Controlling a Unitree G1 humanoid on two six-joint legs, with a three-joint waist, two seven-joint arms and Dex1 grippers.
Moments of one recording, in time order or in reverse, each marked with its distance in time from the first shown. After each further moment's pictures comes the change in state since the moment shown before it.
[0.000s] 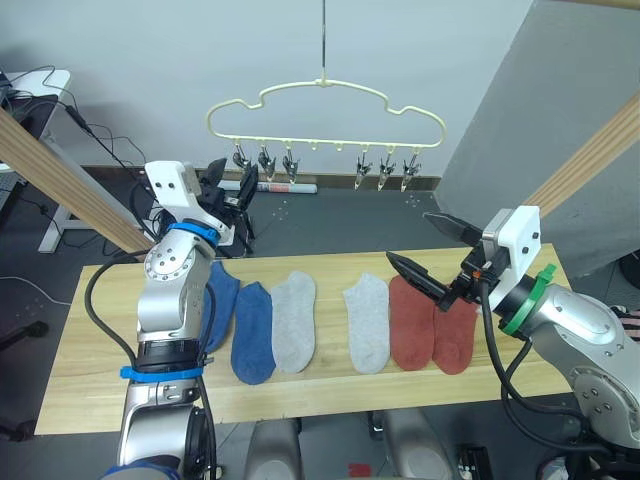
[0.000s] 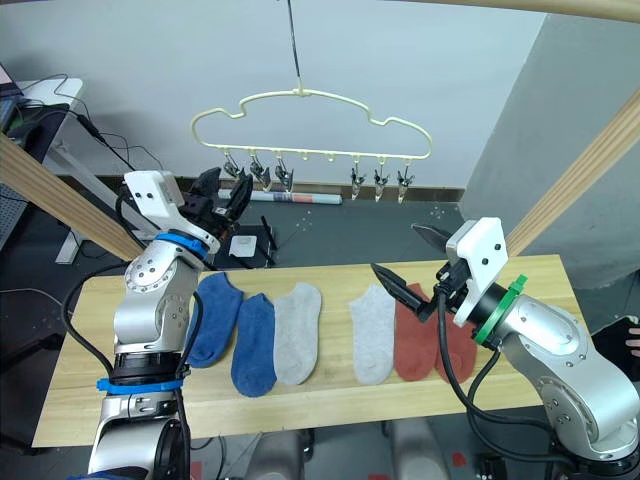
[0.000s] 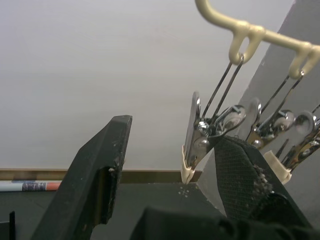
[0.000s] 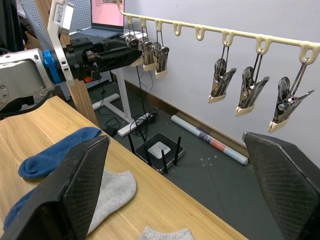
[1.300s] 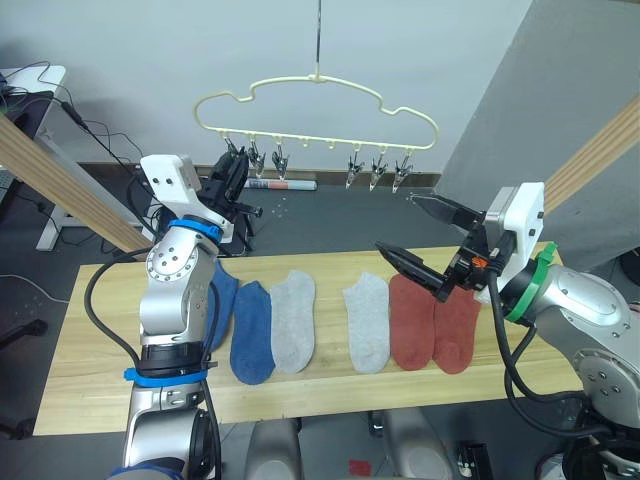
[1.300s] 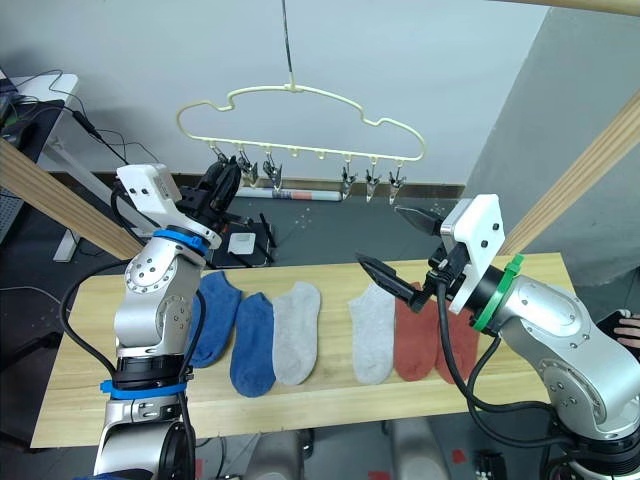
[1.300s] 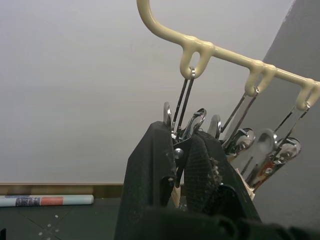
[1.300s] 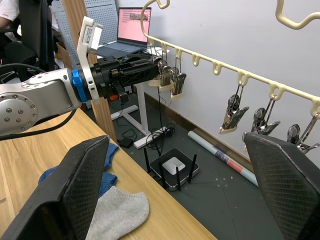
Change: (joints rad) left arm 0.018 -0.024 -0.005 -0.093 -0.005 0.028 0.025; right arm -0.123 -0.024 0.000 0.008 0.085 0.024 0.031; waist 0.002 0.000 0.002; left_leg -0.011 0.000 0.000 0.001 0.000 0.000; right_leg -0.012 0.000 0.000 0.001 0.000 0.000
